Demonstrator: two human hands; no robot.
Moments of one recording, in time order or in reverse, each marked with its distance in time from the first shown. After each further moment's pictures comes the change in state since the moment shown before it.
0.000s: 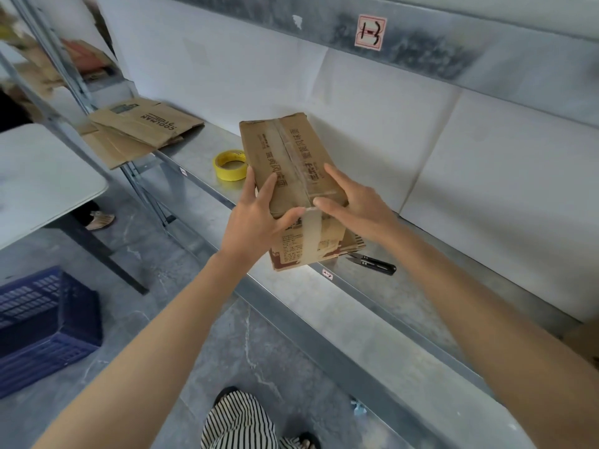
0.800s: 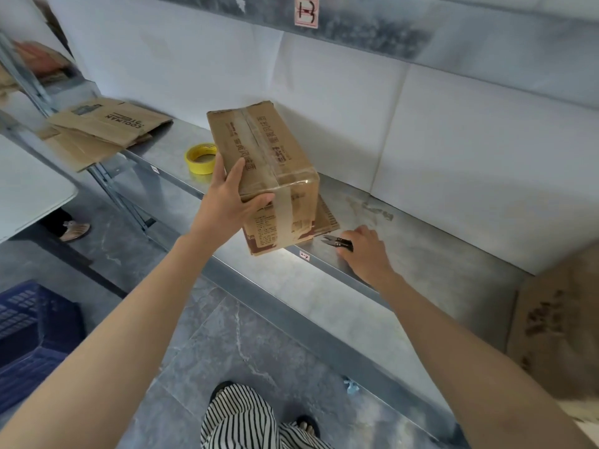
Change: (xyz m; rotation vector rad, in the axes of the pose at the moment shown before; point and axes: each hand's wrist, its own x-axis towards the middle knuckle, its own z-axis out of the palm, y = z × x) left_hand 0.005 -0.005 -0.004 -0.021 -0.122 0.013; right_hand -0.087 0.085 0.059 -0.286 0.027 0.390
